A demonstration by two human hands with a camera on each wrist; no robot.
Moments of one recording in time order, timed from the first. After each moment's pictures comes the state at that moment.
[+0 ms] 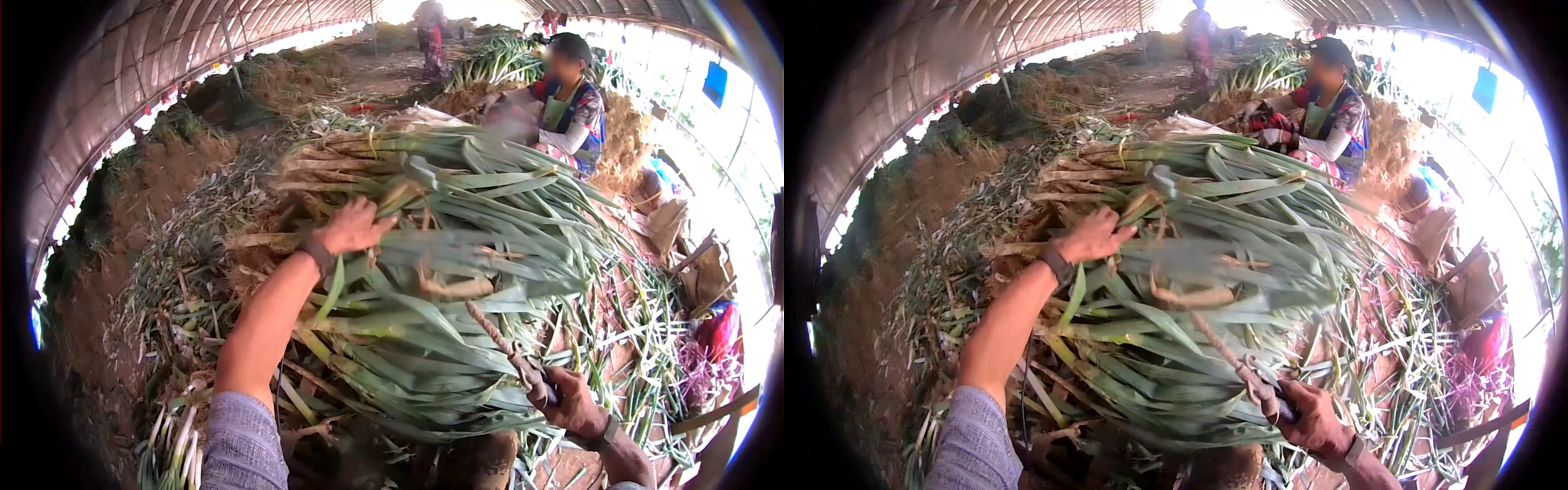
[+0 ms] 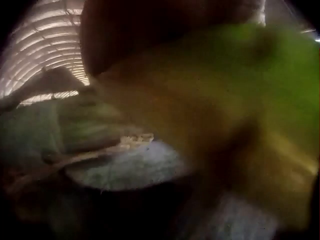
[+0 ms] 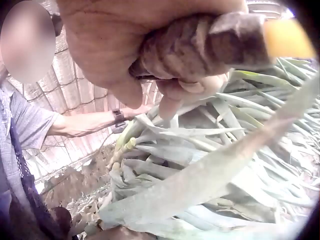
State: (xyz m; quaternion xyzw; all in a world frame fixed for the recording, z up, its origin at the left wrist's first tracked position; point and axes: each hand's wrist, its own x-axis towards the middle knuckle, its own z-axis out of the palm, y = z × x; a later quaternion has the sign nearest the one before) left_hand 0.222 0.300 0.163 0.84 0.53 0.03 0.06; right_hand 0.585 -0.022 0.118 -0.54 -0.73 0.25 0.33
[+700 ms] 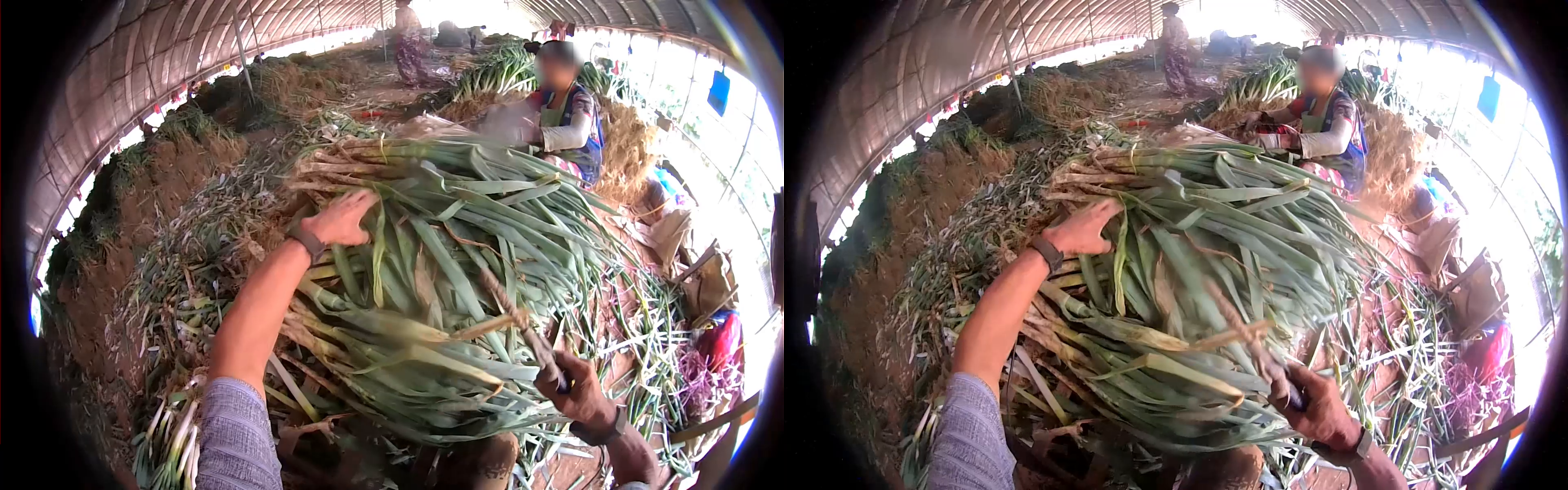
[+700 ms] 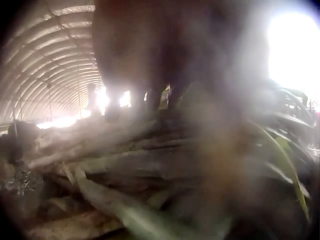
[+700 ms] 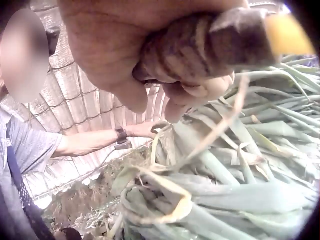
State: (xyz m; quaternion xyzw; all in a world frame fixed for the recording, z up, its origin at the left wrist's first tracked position) left_hand 0.182 0.302 0.182 0.88 0.48 0.02 -0.02; right_hand 0.585 -0.014 0.143 -0.55 -0.68 0.32 0.36
